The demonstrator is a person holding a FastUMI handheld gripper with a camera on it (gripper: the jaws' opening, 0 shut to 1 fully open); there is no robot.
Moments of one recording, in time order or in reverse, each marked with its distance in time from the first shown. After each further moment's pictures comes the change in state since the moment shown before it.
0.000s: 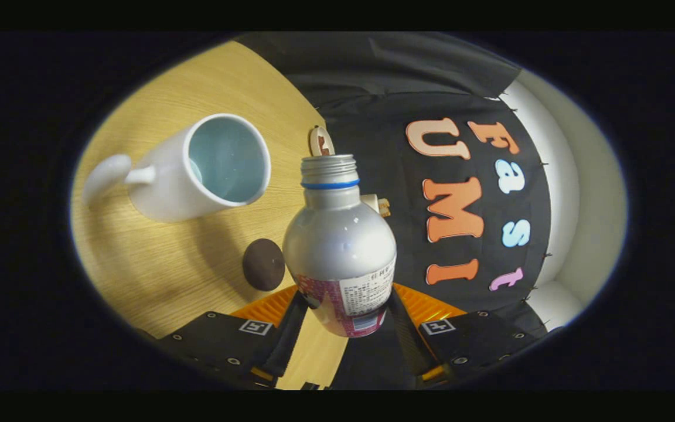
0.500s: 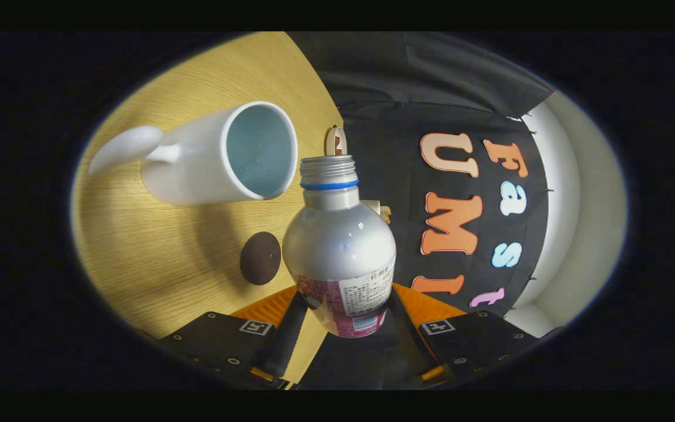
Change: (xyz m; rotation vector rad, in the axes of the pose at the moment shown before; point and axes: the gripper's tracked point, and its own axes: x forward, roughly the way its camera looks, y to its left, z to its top) arm -0.001 -0.004 0.006 -0.141 -0.020 -0.022
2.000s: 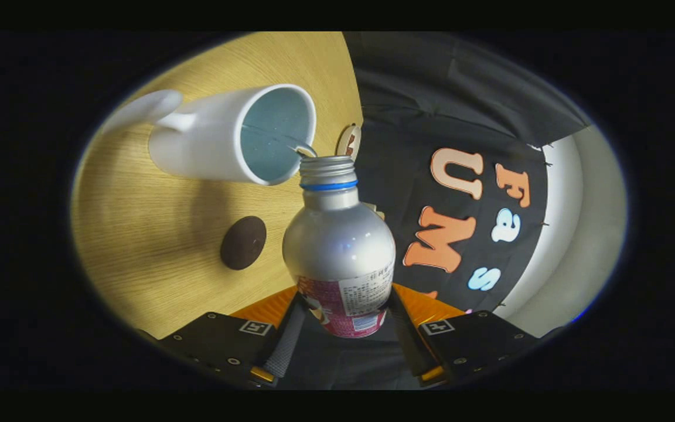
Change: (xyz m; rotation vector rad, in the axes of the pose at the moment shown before) arm 0.000 -0.019 0.004 -0.200 -0.010 -0.036
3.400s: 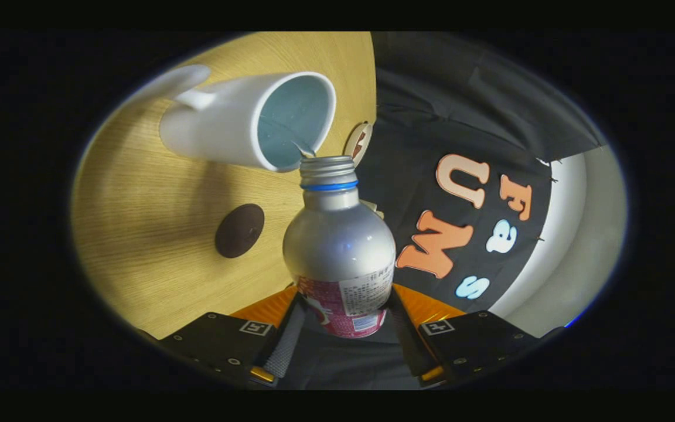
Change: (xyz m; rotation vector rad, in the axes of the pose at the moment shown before) arm 0.002 -0.008 -0.005 -0.125 0.019 0.001
